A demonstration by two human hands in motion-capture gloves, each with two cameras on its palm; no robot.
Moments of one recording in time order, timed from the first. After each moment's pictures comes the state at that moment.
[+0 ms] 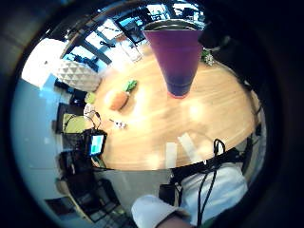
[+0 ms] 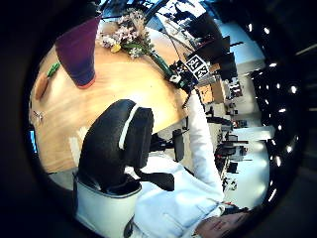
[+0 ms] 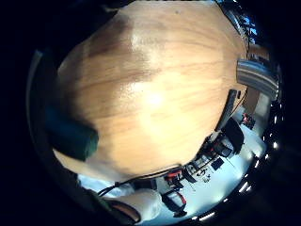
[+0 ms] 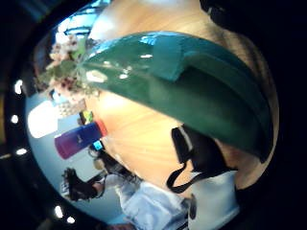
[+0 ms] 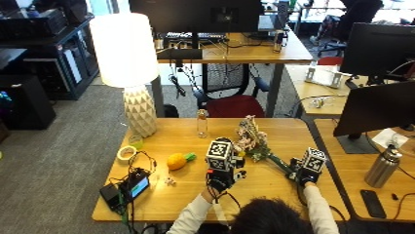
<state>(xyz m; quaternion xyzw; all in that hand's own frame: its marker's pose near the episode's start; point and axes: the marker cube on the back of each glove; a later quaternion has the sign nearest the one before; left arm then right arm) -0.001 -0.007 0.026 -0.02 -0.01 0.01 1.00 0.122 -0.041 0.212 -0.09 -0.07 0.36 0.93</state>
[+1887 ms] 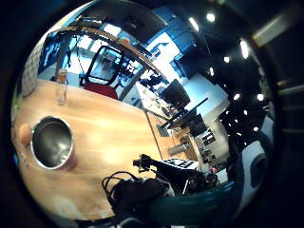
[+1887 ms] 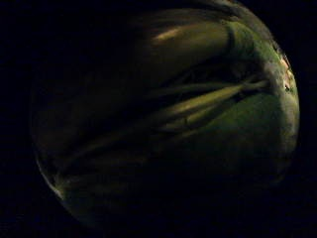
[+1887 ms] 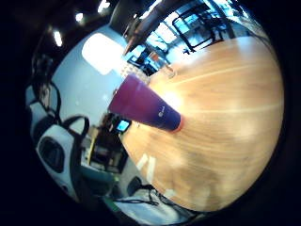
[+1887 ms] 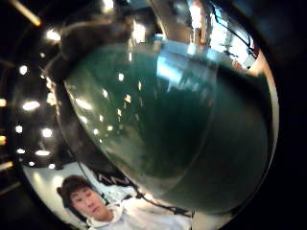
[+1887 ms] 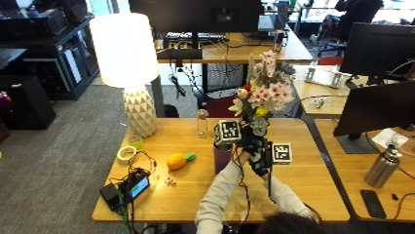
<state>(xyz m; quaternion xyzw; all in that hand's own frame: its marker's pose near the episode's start) 0.108 -0.136 -0.099 0.30 0.48 0.03 0.82 -0.120 -0.119 0.079 0.31 -0.62 -0.08 0.71</state>
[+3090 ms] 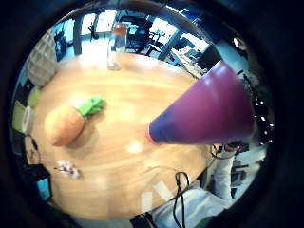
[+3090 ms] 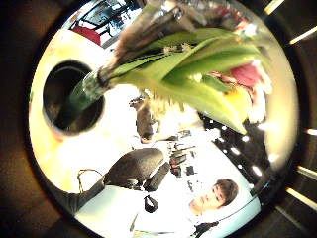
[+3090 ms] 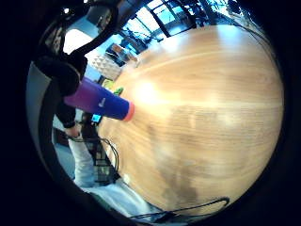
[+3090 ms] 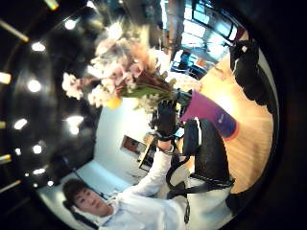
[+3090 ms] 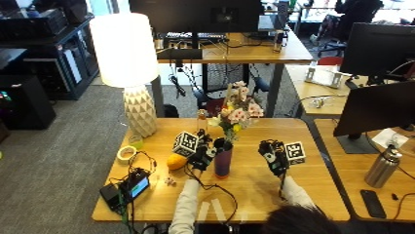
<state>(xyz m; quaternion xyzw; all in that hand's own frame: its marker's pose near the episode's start) -0.105 -0.055 -0.010 0.06 0.32 -0.06 0.94 -0.062 -0.096 0.091 0.27 -0.51 -0.15 0.80</state>
